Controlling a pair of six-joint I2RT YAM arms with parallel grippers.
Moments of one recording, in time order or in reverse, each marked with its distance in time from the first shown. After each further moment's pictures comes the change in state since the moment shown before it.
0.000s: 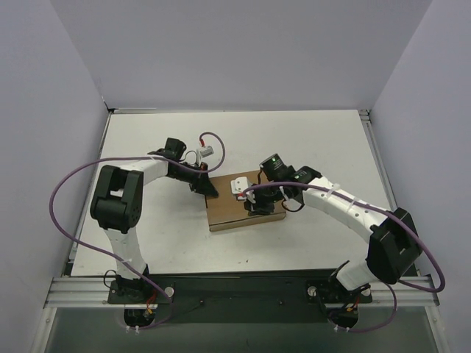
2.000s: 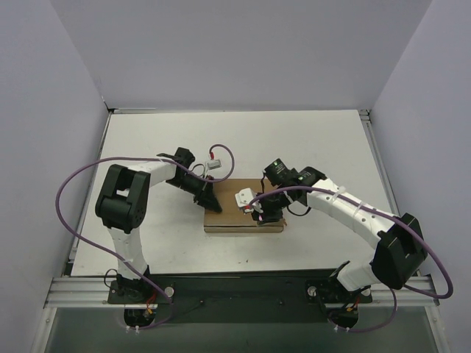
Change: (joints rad) left arm -0.078 0.007 0.001 -0.285 0.061 0.206; right arm 0.019 -0.045 0.010 -0.216 0.002 -0.186
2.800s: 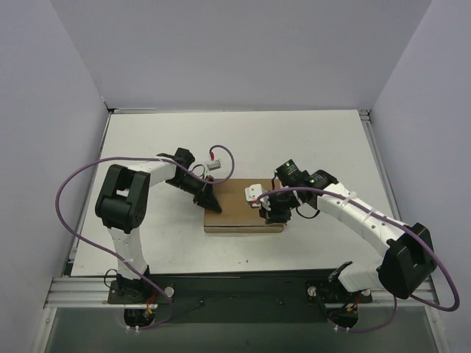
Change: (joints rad) left arm 0.006 0.014 0.000 -0.021 0.008 0.074; right arm -0.075 -0.079 -0.073 0.023 0.033 0.124
